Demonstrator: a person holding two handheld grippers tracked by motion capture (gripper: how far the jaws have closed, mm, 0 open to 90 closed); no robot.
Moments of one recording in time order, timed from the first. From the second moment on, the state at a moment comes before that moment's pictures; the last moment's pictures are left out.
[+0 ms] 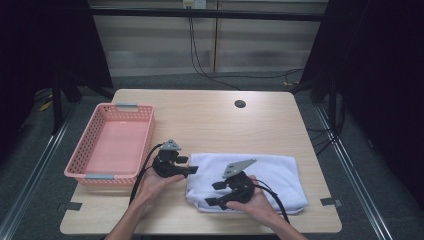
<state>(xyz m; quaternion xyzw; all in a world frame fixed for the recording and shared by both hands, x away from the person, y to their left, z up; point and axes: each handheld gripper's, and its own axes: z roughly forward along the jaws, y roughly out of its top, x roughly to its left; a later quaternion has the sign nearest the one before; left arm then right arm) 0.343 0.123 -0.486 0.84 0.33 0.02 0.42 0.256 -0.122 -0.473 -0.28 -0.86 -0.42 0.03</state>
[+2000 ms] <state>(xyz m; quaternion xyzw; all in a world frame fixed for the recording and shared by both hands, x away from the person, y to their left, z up) 0.383 0.121 -0.503 0.82 0.39 0.02 0.42 0.255 -0.061 -0.500 -0.22 -0.90 -0.38 -0.08</state>
